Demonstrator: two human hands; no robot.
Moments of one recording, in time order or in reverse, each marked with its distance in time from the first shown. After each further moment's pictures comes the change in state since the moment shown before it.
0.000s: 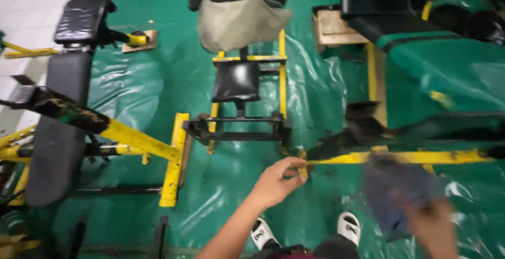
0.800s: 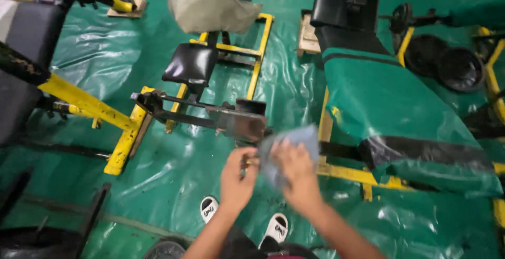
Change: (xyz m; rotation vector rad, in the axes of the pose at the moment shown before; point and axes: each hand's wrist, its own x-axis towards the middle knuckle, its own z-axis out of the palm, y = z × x) left_hand 0.091 0.048 0.249 0.104 0.744 0.160; right_hand 0.097 -0.058 -0.102 -0.434 -0.126 -1.255
